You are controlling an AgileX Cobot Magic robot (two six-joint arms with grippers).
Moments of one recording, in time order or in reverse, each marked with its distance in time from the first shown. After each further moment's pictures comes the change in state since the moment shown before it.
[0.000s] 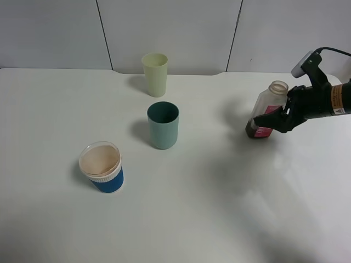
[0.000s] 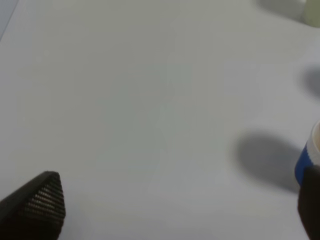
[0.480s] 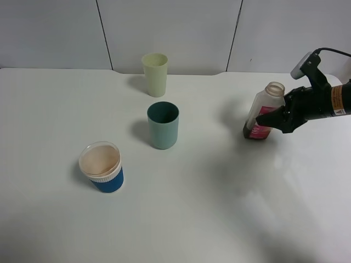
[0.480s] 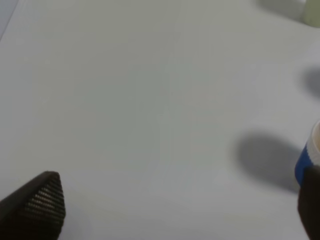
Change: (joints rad) left arm 0.000 0.000 0.000 0.000 0.000 0.000; right arm 0.000 0.000 0.000 -0.018 0.000 0.000
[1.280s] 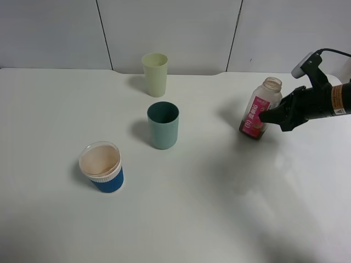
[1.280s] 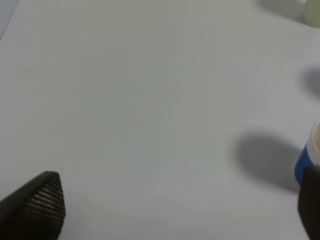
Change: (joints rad) left arm 0.000 0.000 0.000 0.000 0.000 0.000; right arm 0.000 0.000 -0.002 0.003 0.020 0.040
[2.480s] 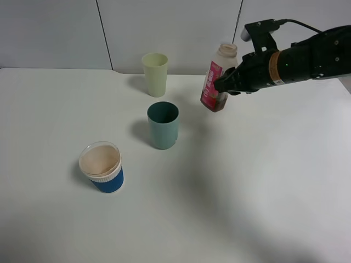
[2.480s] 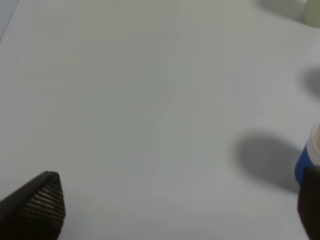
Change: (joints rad) left arm 0.000 0.000 0.000 0.000 0.000 0.000; right arm 0.504 -0.099 -0.138 0.172 0.451 0.477
